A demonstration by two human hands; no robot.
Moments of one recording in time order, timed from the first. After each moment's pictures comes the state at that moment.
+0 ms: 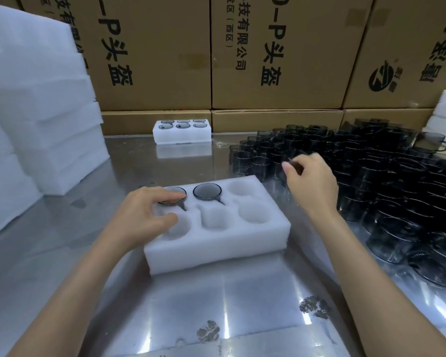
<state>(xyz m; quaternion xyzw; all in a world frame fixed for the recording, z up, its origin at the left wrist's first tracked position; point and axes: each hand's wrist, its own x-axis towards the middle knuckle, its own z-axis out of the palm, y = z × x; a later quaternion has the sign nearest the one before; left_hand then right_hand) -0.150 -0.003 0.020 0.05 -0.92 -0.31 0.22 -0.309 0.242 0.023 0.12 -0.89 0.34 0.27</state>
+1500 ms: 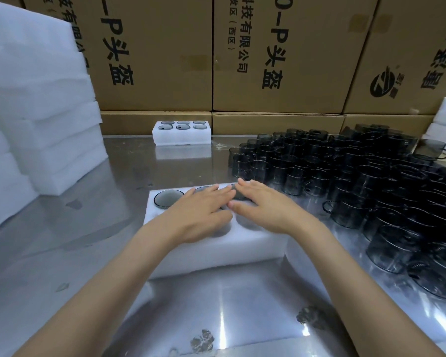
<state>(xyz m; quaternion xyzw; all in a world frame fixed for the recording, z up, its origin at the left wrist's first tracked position) -0.202 0.052 0.027 -0.06 -0.99 -0.15 0.00 -0.294 0.208 0.016 0.37 -0.91 0.18 -0.03</state>
